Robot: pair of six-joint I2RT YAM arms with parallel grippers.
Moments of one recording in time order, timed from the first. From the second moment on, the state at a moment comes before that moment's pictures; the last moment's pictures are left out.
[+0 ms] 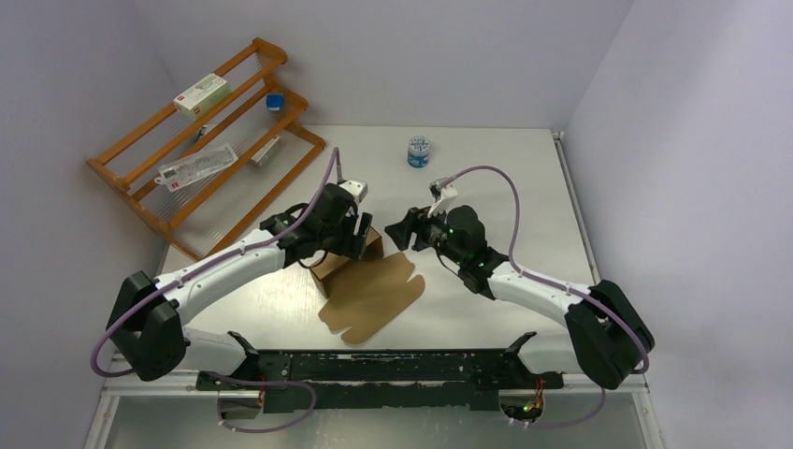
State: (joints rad) left arm -0.76 1.35 1.01 -0.46 -0.14 -0.32; right arm 0.66 1.31 0.58 0.52 -0.11 0.45
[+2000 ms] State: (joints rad) left arm -0.51 1.23 0.83 -0.44 0.02 -0.42; right arm 0.50 1.51 0.44 0.54 -0.38 0.69
